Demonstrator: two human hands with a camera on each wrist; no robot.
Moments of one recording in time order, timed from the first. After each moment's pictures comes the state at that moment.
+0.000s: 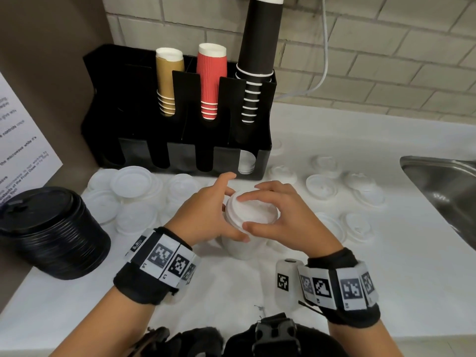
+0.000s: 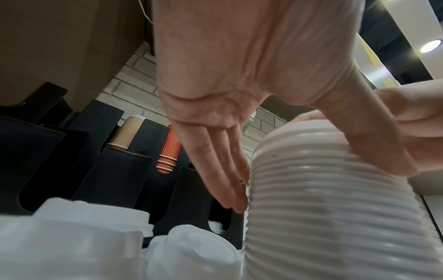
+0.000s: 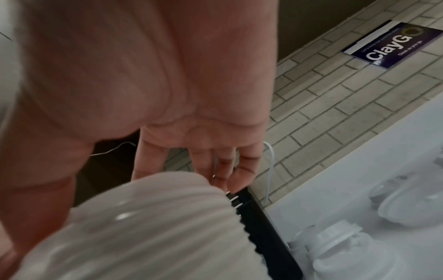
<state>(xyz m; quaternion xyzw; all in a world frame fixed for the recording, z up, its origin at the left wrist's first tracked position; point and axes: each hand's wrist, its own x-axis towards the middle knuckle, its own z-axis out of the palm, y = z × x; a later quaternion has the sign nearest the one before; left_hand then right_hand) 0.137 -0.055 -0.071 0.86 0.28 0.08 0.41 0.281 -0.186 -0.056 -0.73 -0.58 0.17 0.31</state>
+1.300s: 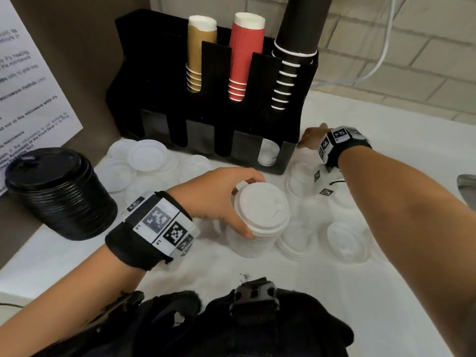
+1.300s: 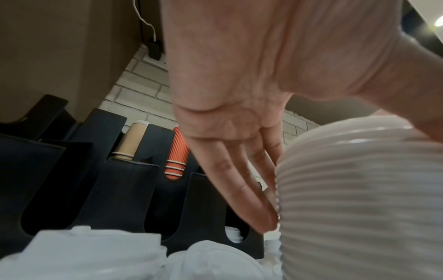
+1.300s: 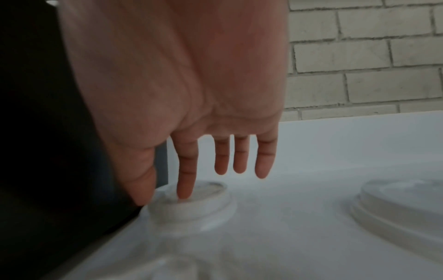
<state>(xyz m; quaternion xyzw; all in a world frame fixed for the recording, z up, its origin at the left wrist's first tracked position) 0.149 -0.040 -0.067 0.87 0.23 0.05 0.44 0.482 0.008 -0.087 -0.87 -0.46 0.11 -0.14</state>
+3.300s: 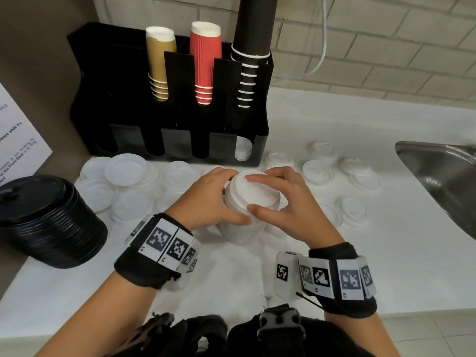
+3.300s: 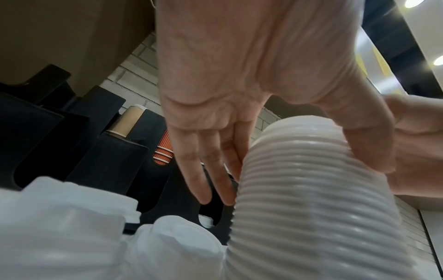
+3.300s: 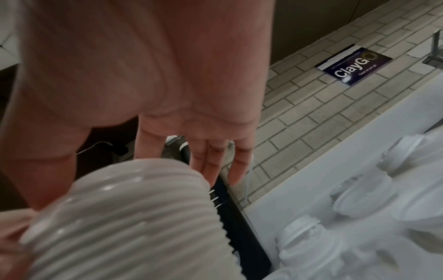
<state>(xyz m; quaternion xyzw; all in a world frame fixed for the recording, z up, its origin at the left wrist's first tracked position) 0.144 -0.055 -0.077 0.87 0.24 0.12 0.42 0.282 -0.199 -0.064 -0.75 -0.54 0.14 0.36</state>
